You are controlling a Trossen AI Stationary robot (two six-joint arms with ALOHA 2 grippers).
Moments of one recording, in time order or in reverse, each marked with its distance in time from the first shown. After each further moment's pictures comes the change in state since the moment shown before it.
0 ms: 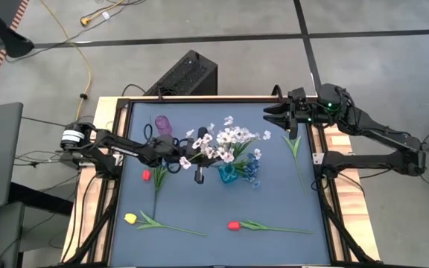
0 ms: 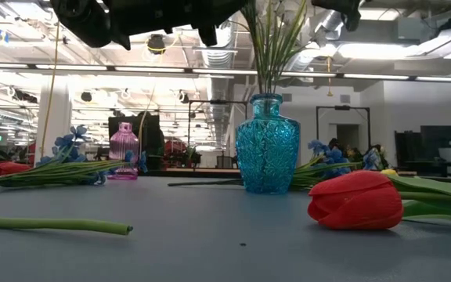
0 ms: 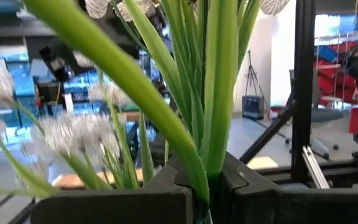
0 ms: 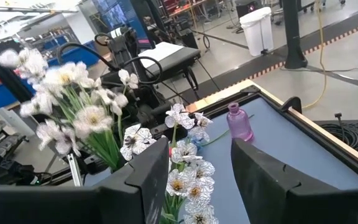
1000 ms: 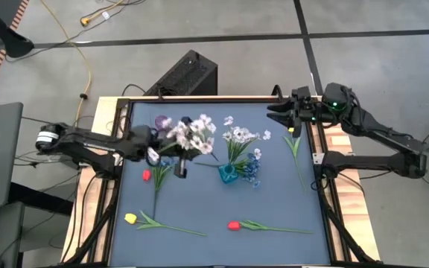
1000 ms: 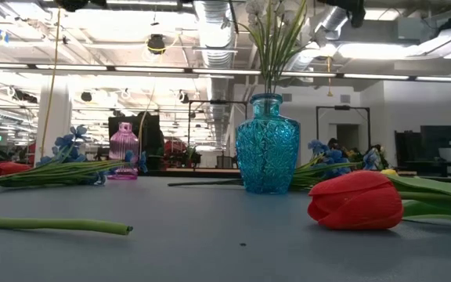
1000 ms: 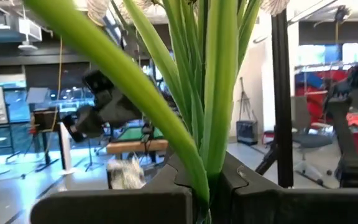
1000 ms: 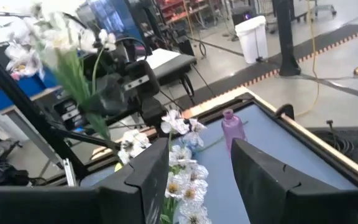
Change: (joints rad) left arm 0.000 -0.285 -0.008 -0.157 0.017 -0.007; right arm -0.019 -0.029 0.000 -0.009 0.002 -0.011
